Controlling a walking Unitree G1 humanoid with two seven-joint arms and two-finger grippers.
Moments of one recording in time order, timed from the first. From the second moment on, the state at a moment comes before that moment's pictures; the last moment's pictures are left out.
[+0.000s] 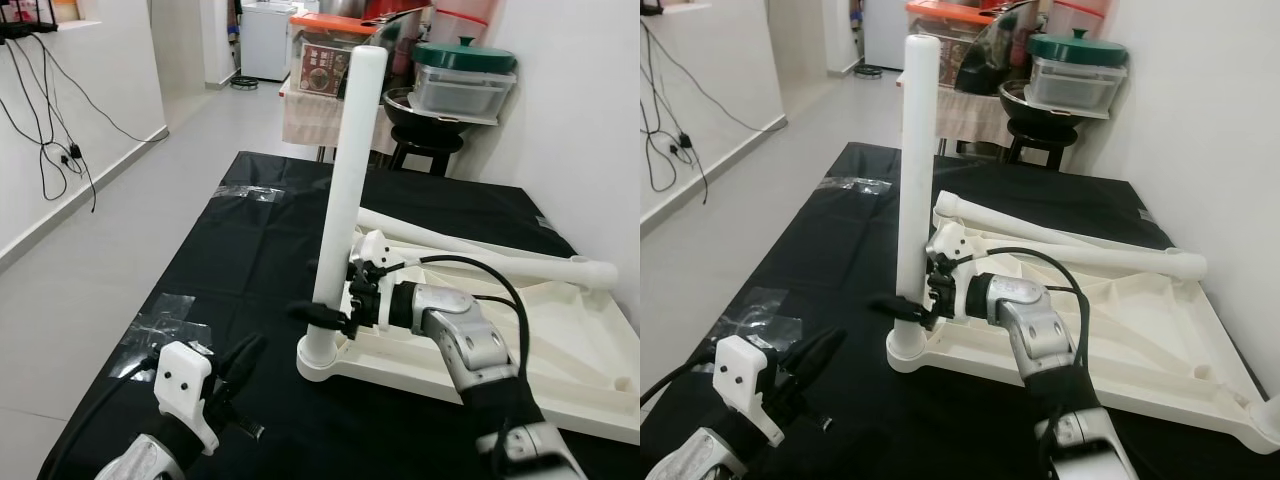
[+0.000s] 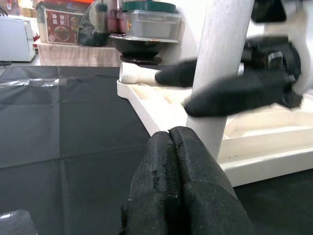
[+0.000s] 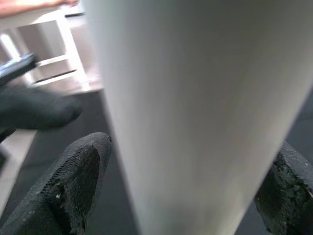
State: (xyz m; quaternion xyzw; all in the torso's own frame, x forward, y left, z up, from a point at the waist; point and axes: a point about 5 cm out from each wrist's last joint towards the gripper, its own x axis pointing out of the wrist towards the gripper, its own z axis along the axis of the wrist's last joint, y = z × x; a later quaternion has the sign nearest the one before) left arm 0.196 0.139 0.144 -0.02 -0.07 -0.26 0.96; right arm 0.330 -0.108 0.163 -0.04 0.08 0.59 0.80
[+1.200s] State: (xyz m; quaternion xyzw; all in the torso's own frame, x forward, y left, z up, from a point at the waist) left arm 0.193 0.143 0.145 -0.02 -0.07 -0.26 0.96; right arm 0.294 -0.073 0.156 -0.02 0.05 0.32 0.95
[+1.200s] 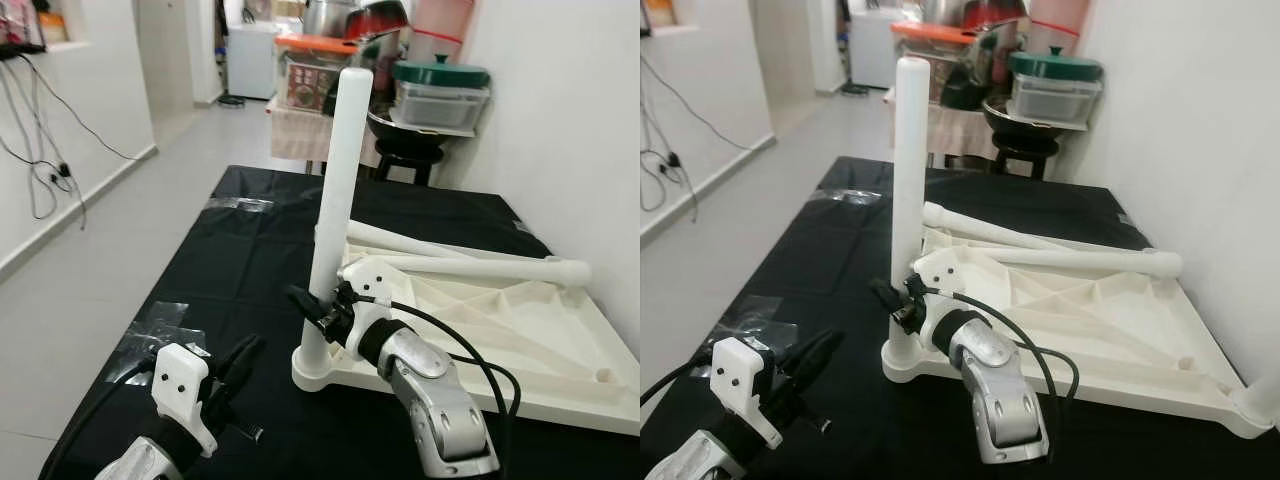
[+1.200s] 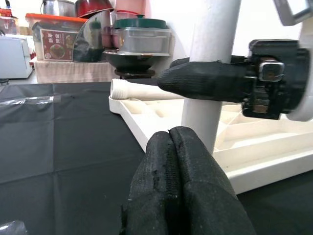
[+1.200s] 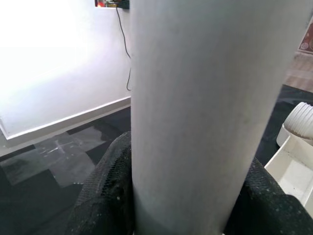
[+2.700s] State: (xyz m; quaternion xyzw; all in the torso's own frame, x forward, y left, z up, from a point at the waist) left arm 0.193 0.138 0.143 -0.02 -0.06 -0.25 0.96; right arm 0.321 -0.127 0.178 0.00 0.03 0.64 0.77
